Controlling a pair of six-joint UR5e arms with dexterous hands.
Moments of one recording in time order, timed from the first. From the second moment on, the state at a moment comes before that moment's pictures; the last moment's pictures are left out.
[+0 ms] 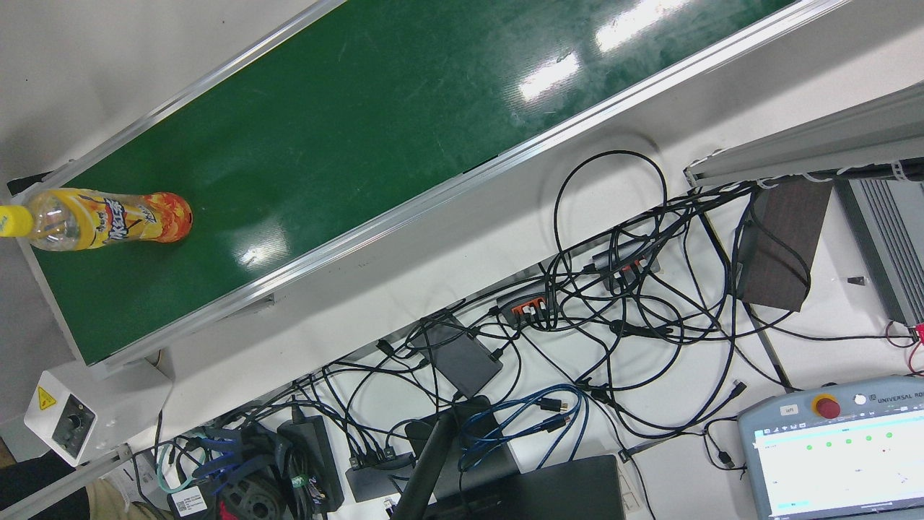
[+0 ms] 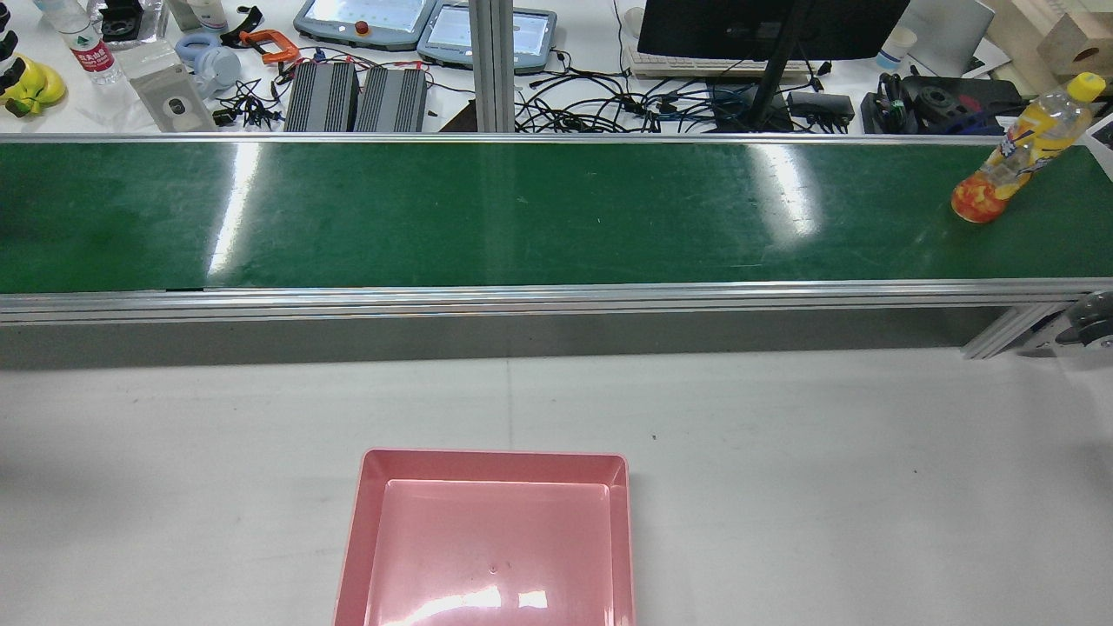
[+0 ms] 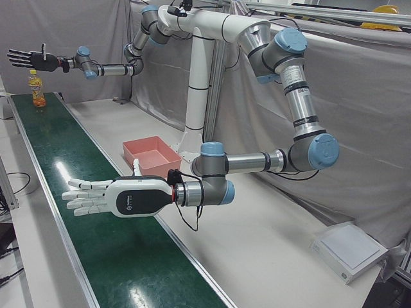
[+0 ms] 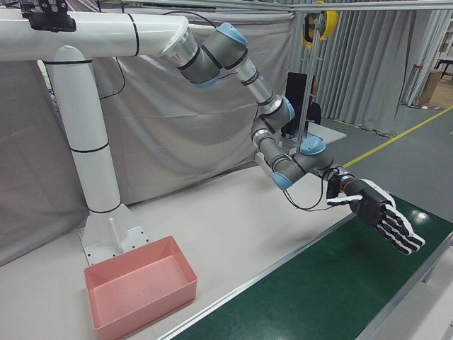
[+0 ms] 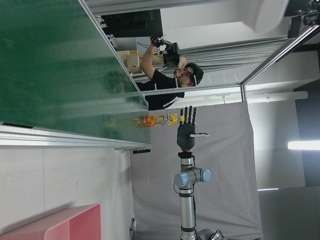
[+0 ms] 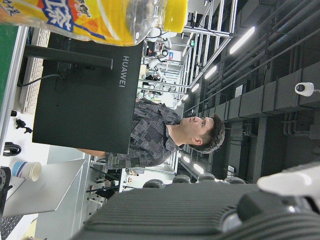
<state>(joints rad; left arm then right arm) -1.24 -1.74 -1.69 -0.07 1.51 0.14 1.55 -1.55 1.63 -3.11 -1.57 -0.11</state>
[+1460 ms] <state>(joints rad) -1.24 -1.74 -1.69 -0.06 1.51 0.14 1.55 -1.55 1.62 -3.11 -1.57 -0.11</state>
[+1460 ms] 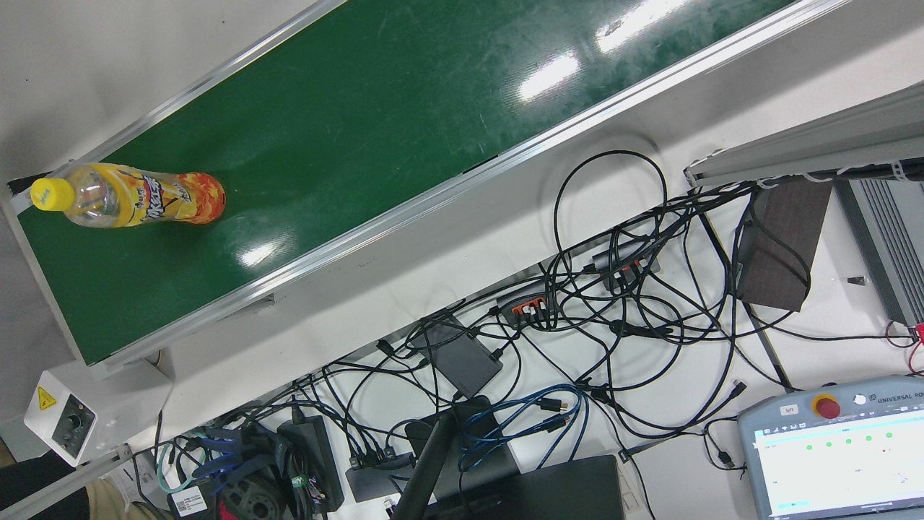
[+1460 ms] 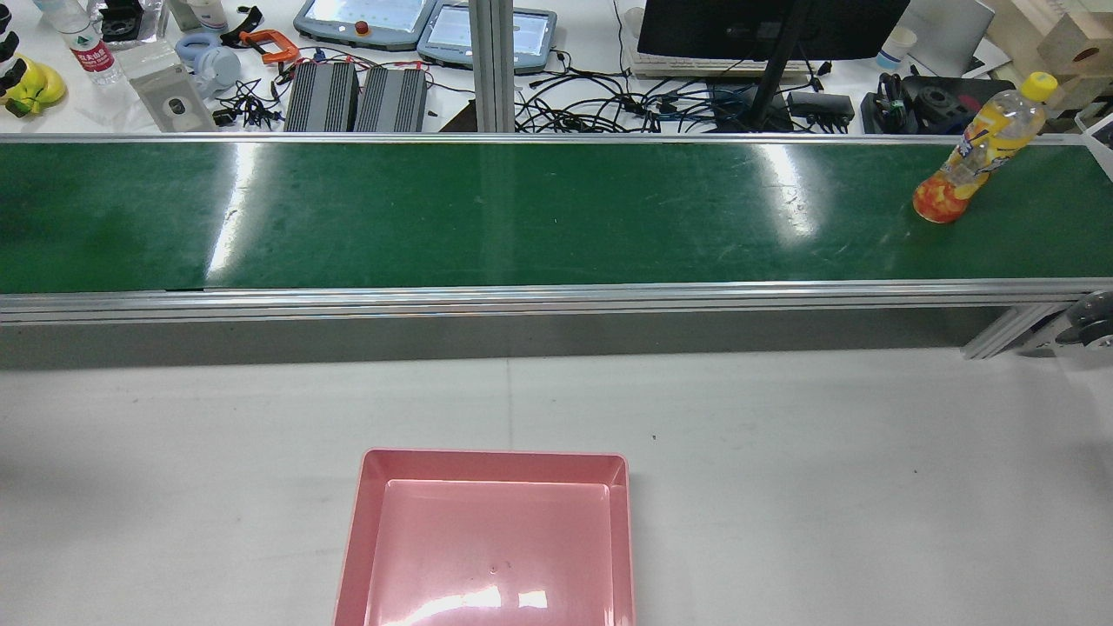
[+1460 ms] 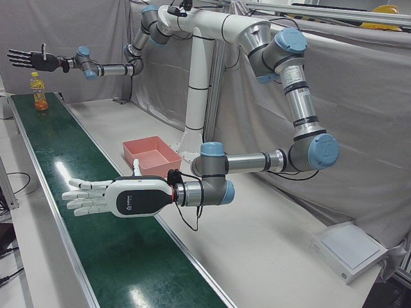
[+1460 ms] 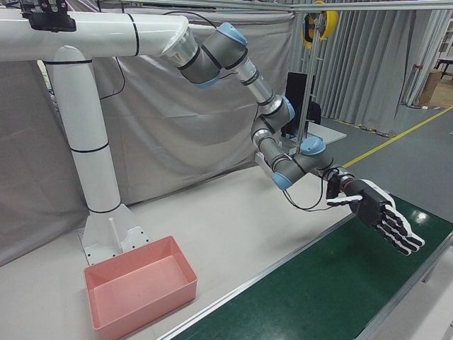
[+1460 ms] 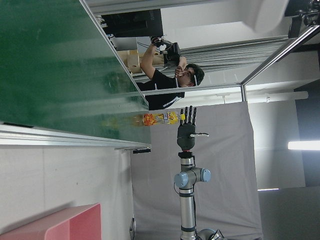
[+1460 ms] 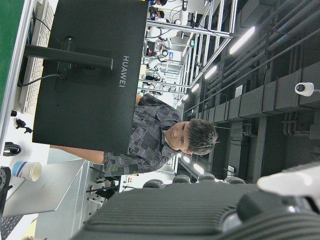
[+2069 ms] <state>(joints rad) -1.24 -1.74 -1.69 -0.06 1.51 0.14 1.55 -1.55 1.62 -3.11 -1.57 -0.11</state>
